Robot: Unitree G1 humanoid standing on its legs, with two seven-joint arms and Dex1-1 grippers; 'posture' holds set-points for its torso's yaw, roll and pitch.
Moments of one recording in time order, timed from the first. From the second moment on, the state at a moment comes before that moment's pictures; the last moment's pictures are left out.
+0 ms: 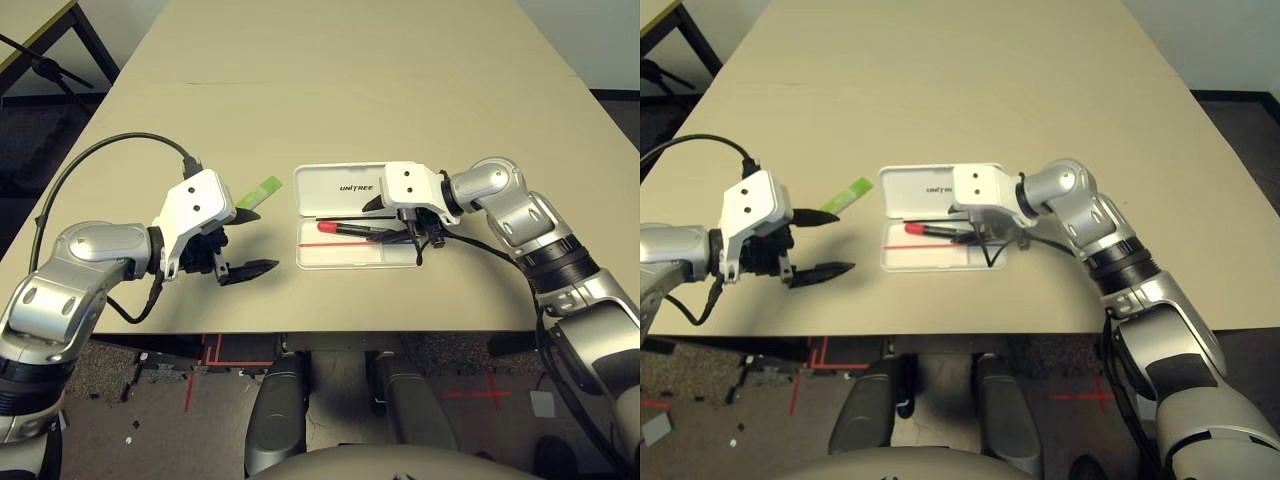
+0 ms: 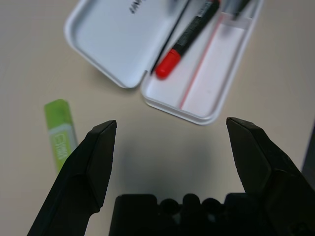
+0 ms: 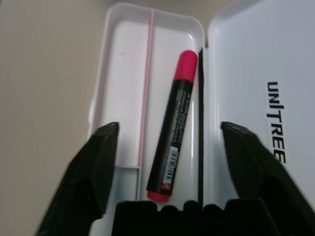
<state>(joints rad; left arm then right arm) -0.31 0.91 0.05 -0.44 -0.41 0.76 -0.93 -0.80 -0.54 0.37 0.25 0.00 0.15 1.33</state>
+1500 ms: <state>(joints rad) -0.73 0.70 -0.18 0.33 -0.13 0.81 -0.75 -0.47 -0.86 -0.01 0.01 0.60 0.34 1.56</state>
